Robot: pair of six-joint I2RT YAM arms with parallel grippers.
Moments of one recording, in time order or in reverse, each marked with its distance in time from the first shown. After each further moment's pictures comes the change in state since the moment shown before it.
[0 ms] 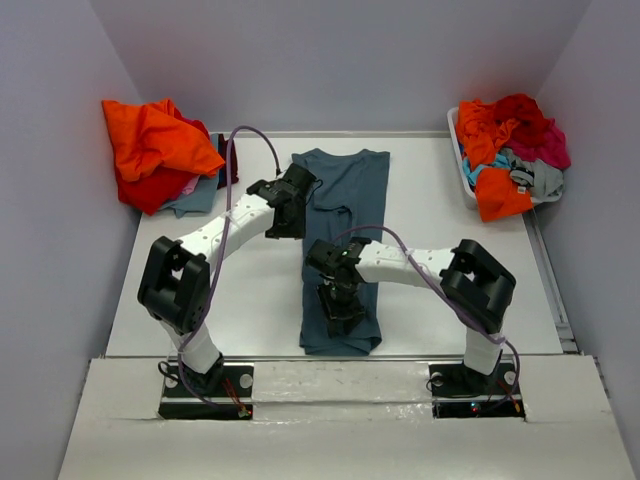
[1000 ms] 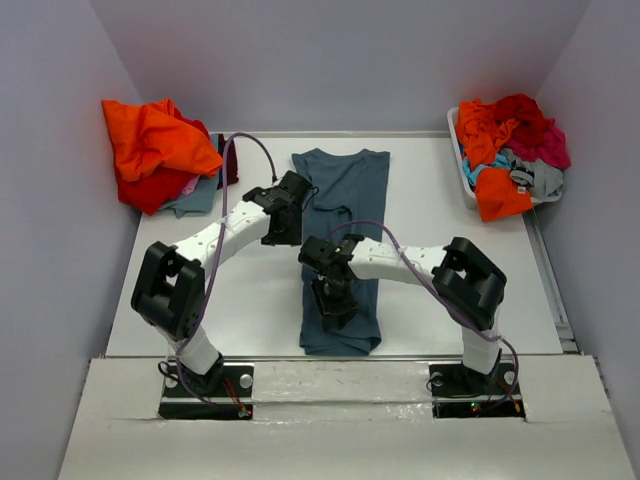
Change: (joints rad) left arm 0.006 -0.042 -0.080 0.017 0.000 -0.001; right arm 0.006 0.064 0.080 -0.004 0.053 0.000
